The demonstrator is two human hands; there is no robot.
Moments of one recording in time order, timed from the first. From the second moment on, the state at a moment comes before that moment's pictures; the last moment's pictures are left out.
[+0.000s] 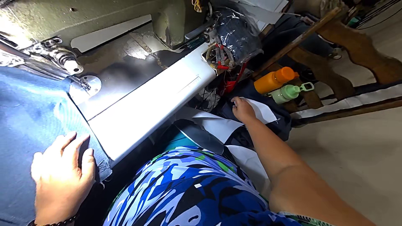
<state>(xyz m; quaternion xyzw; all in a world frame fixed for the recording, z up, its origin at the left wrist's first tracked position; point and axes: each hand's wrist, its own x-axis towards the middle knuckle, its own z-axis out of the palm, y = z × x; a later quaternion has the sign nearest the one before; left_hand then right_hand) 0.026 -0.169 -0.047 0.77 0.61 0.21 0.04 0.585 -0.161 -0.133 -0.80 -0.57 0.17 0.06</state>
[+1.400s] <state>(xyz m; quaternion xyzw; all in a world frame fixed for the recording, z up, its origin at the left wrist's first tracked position) 0.026 -0.170 -0.044 0.77 0.61 0.20 0.02 0.567 -0.153 -0.135 -0.83 -0.46 0.23 -0.22</state>
